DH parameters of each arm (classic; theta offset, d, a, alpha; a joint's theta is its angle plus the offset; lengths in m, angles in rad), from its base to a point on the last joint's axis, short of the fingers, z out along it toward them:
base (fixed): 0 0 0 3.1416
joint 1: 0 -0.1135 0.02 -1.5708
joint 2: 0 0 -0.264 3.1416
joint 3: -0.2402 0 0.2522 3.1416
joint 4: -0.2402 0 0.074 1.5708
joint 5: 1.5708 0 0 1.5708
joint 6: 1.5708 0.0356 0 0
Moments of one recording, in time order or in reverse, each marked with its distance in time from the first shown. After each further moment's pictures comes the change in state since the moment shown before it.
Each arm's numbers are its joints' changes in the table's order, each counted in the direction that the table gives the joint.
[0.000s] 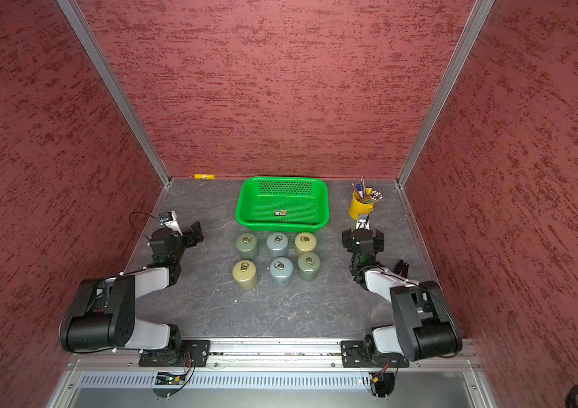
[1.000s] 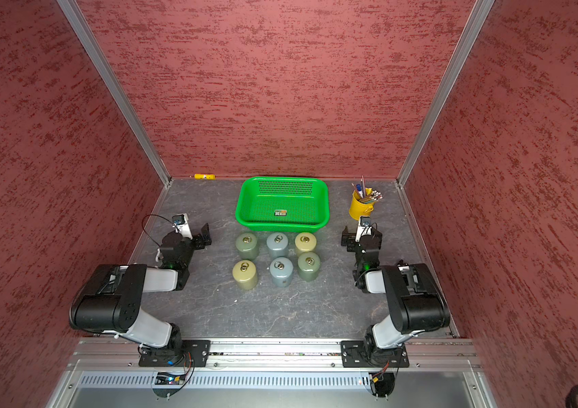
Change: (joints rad) left arm 0.083 -0.116 0.052 0.232 -0.053 0.091; right arm 0.084 -0.126 0.093 0.361 -0.228 0.024
